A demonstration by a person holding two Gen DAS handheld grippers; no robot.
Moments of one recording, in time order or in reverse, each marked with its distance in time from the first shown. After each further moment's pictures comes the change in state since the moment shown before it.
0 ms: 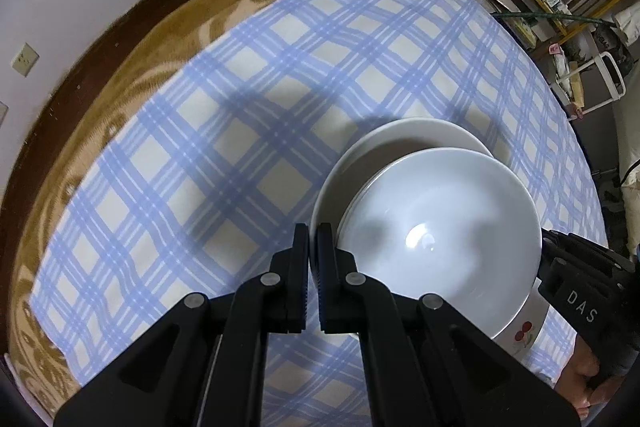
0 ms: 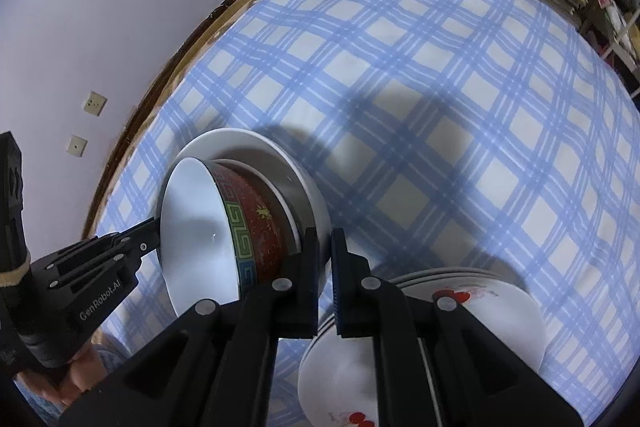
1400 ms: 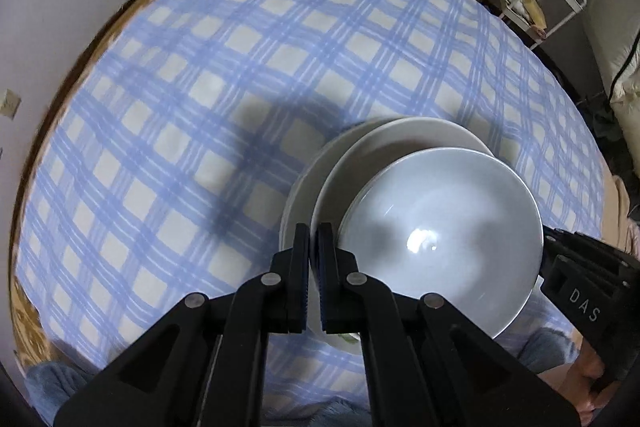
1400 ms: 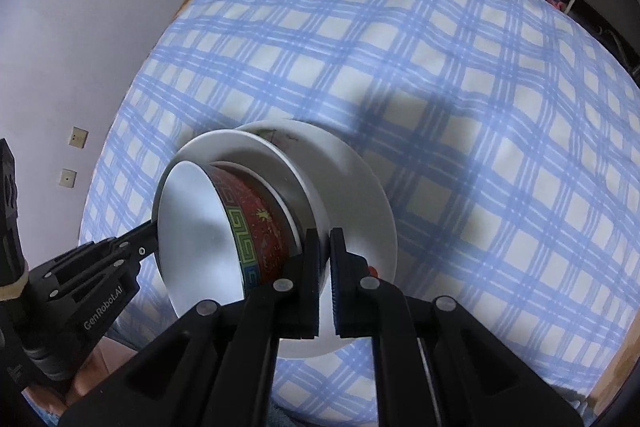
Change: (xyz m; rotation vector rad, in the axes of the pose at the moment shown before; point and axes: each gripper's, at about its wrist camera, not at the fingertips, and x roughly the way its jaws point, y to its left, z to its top) left arm -0.010 -0.140 -0.091 0.190 0.028 0.014; right arm -0.065 -0.126 -0.110 0.179 -0.033 -0.030
